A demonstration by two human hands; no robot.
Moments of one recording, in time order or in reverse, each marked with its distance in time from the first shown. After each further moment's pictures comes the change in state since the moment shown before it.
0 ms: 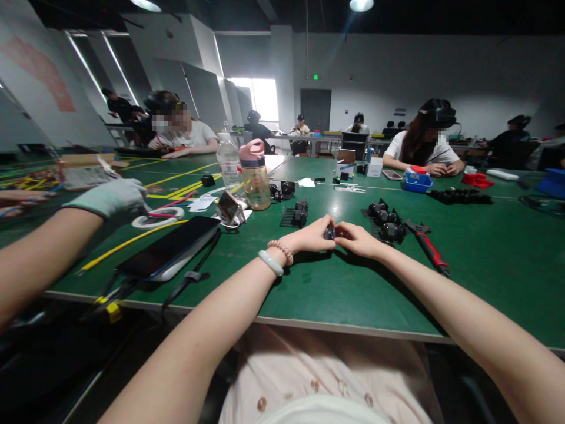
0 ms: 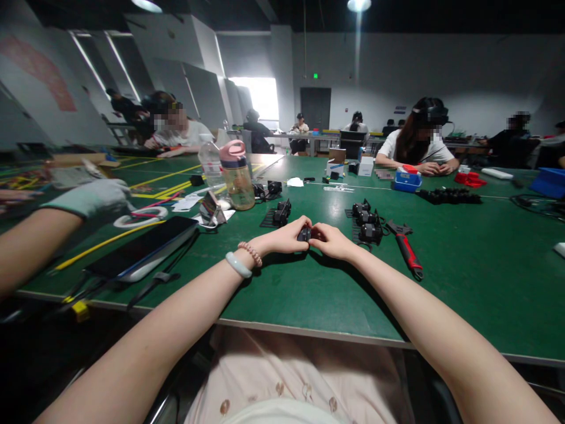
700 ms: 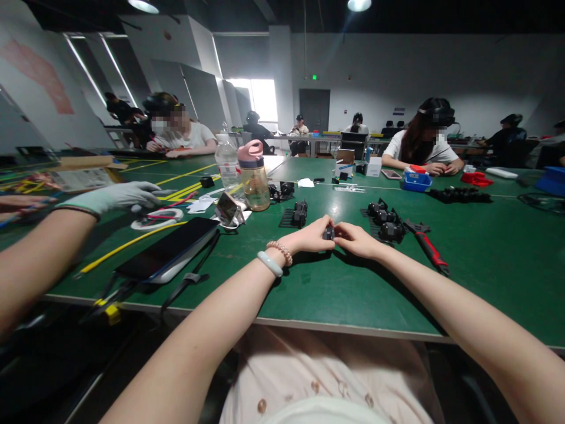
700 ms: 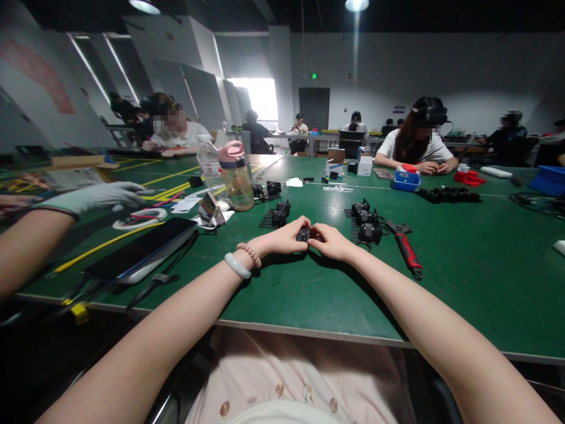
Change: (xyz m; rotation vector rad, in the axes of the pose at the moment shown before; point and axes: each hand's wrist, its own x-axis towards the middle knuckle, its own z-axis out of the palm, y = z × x) left_hand 0.000 0.002 -0.001 -0.035 0.010 -0.016; right_hand 0.000 -0.003 0.000 -0.023 -0.002 -0.001
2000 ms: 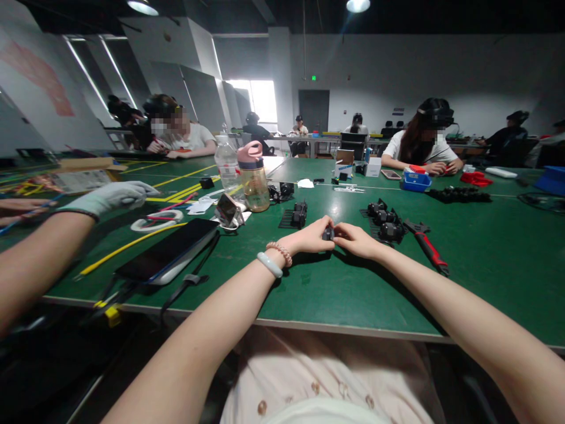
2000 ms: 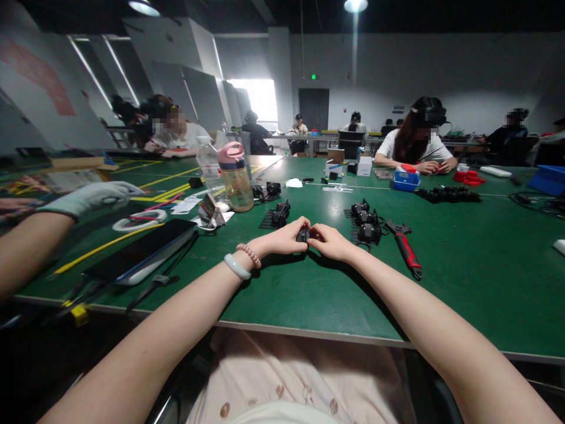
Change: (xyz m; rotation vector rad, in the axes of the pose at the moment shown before) left_hand 0.000 0.002 0.000 -0.043 0.006 -0.028; right_hand 0.001 0.000 0.000 0.019 0.006 0.004
